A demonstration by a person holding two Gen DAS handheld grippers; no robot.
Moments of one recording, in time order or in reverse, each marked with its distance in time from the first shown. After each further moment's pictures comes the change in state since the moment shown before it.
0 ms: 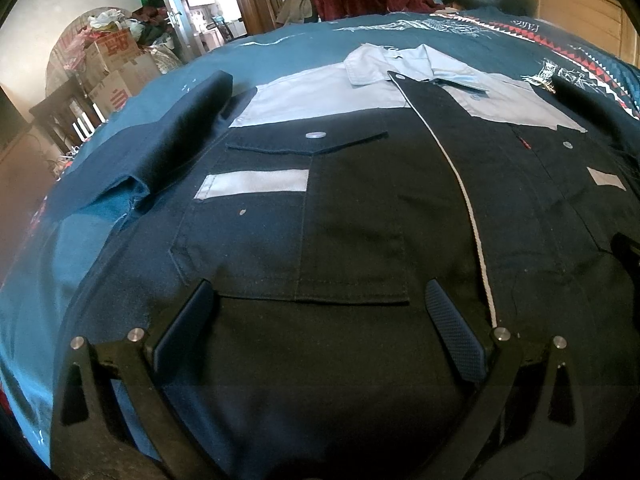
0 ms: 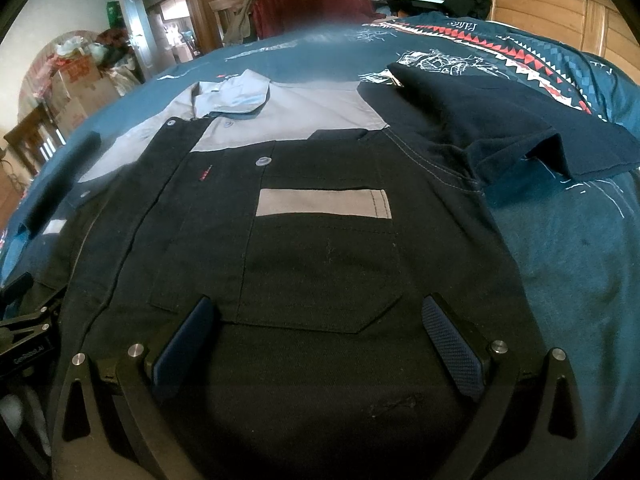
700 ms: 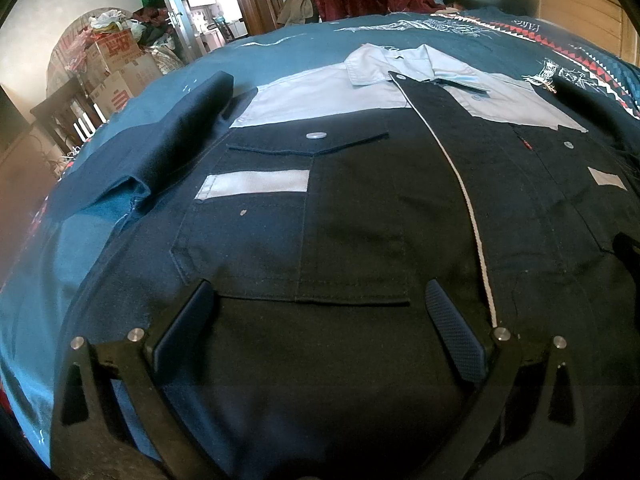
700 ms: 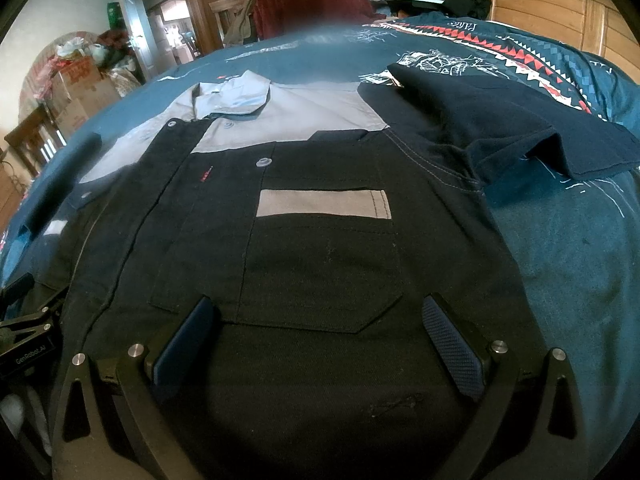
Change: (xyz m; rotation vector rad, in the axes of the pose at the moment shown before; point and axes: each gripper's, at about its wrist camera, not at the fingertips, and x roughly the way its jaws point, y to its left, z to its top) left arm 0.000 0.000 0.000 -0.001 -0.001 0.005; right arm 0.000 -0.001 0.000 -0.001 -0.003 0.000
